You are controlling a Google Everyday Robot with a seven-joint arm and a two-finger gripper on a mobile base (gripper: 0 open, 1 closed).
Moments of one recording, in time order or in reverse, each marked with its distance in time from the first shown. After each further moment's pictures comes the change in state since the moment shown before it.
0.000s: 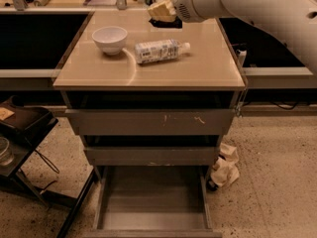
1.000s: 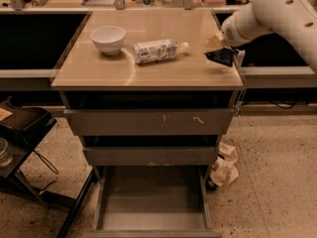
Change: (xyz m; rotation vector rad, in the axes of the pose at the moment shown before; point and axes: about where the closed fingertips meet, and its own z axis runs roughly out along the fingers) arm 0.215 -0.096 0.003 0.064 0.463 0.322
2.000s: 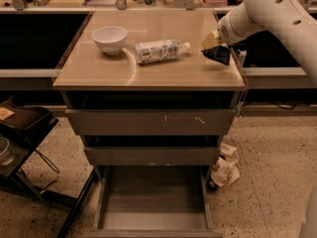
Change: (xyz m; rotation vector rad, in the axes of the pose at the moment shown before) arm -0.005 -0.007 0.017 0.012 0.017 0.045
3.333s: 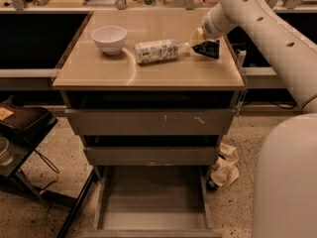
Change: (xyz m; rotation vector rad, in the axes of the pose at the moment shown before) arm -0.033 0.002 0.055 0.024 0.027 -0.065
